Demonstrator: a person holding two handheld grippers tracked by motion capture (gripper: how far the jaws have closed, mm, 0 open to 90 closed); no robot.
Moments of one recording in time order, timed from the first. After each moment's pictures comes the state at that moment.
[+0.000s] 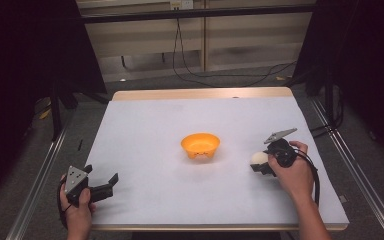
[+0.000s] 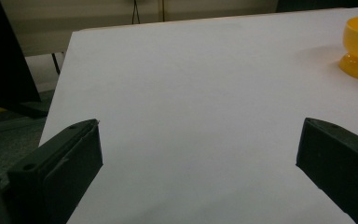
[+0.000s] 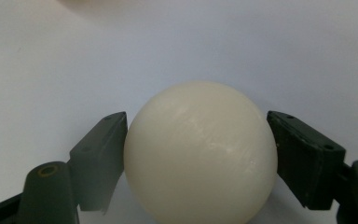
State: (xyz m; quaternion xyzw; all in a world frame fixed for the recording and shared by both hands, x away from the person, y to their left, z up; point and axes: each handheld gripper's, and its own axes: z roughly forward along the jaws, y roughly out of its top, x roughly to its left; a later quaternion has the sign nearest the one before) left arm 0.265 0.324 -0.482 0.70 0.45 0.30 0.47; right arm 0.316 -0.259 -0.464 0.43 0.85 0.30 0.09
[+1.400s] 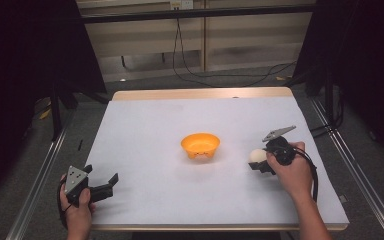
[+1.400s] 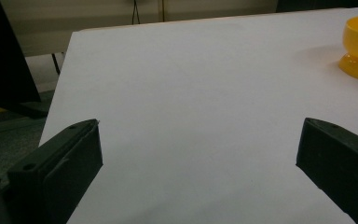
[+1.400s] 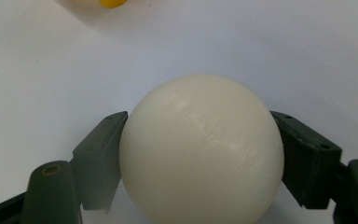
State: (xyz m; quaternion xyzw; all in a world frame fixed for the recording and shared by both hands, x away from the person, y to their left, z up) left arm 0.265 0.324 -0.482 0.70 0.45 0.30 0.47; right arm 0.319 -0.252 -0.454 0.42 0.85 0.31 0.09
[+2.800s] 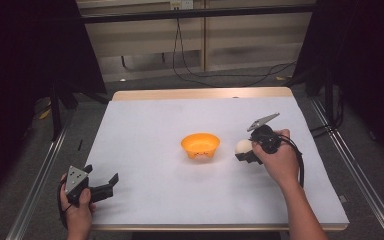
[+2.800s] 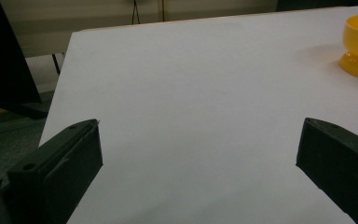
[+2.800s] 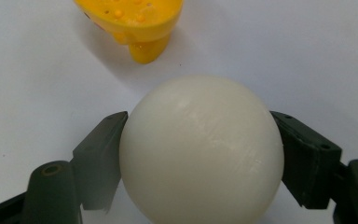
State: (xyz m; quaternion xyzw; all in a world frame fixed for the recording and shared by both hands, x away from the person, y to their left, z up) left arm 0.265 0.324 -0.482 0.70 0.45 0.30 0.47; right arm 0.345 -0.214 -0.428 0.38 0.87 0.32 0.08
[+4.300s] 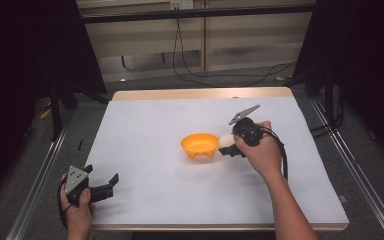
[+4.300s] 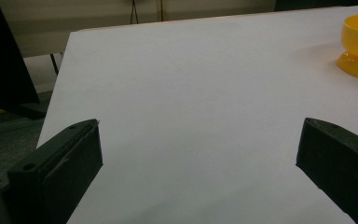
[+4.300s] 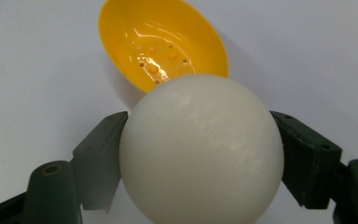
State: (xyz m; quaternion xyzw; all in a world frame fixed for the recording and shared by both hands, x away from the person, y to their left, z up) left arm 0.265 0.324 -0.482 0.70 0.45 0.29 0.47; right arm 0.366 -0.169 -0.412 0.34 0.88 0.33 0.07
